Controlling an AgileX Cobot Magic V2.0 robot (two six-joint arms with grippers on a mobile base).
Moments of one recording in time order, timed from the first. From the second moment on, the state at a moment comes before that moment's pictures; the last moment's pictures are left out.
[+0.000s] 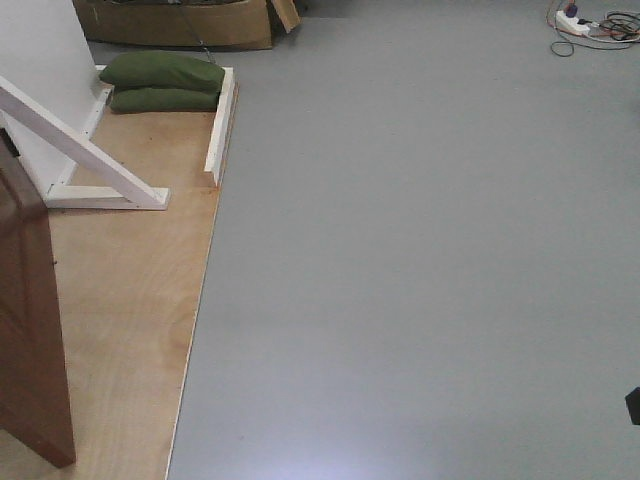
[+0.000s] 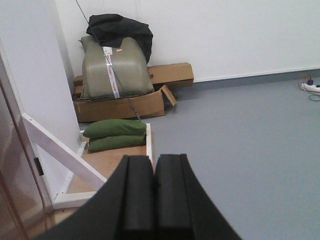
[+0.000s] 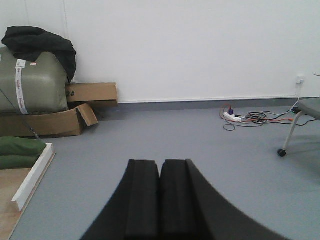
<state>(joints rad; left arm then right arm) -0.06 -0.01 0.03 0.04 0.15 -0.02 -0.12 -0.01 0.03 0.07 0.10 -0.08</state>
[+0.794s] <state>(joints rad) -0.06 -0.01 0.03 0.04 0.15 -0.02 -0.12 -0.01 0.03 0.07 0.10 -0.08</state>
